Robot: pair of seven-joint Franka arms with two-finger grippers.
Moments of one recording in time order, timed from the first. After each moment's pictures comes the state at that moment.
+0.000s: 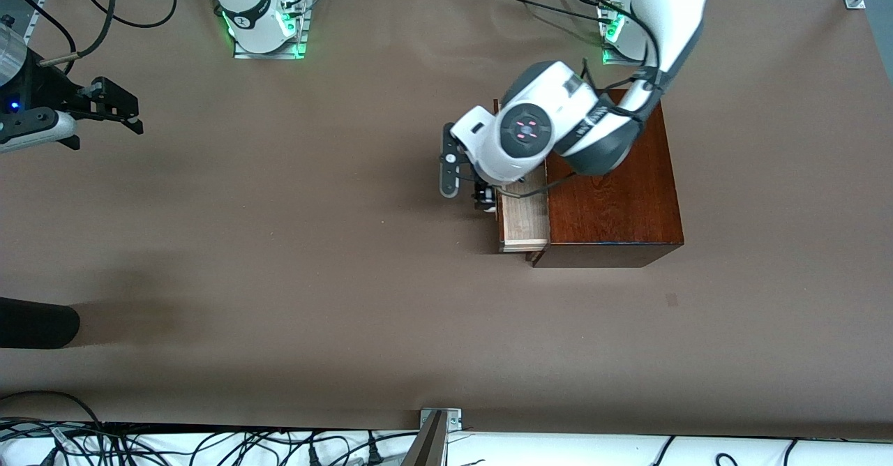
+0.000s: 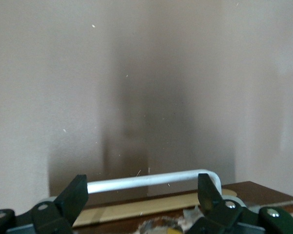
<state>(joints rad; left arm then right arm) -0.31 0.64 -0.47 -1.41 0.06 1.87 0.83 0.12 0.01 -0.07 -1.58 0.01 1.60 -0.23</state>
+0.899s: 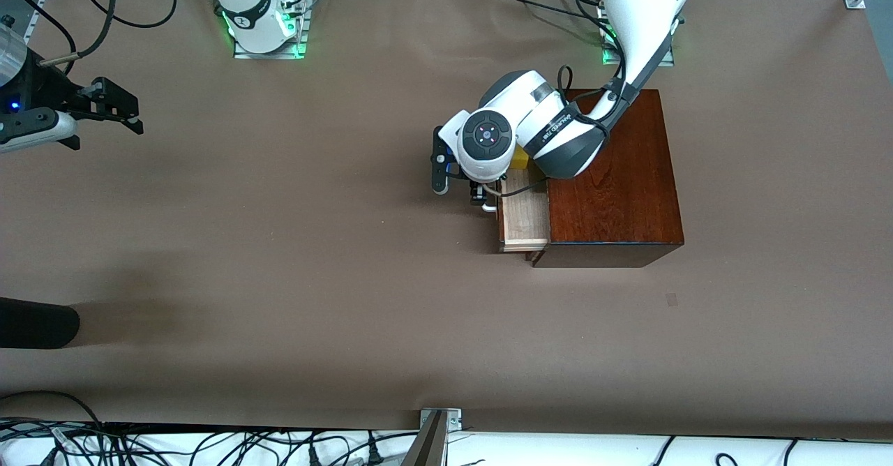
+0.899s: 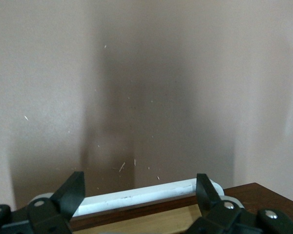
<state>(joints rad) -0.34 0.68 -0.46 -1.43 0.12 1.81 0.79 0.12 0.01 -0.07 -1.58 0.01 1.60 -0.23</state>
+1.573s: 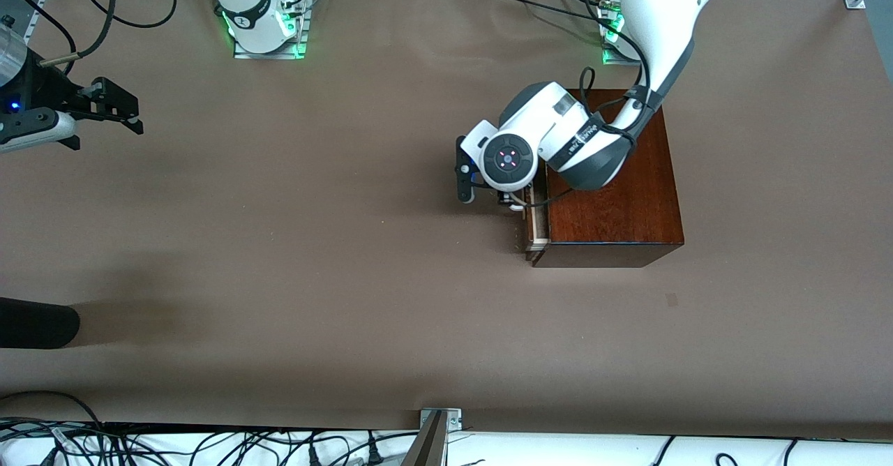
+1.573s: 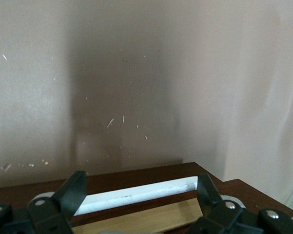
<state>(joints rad) -0.27 0.68 -0.46 -1.41 0.12 1.67 0.79 0.12 0.01 -0.07 -1.58 0.01 1.60 -0.23</state>
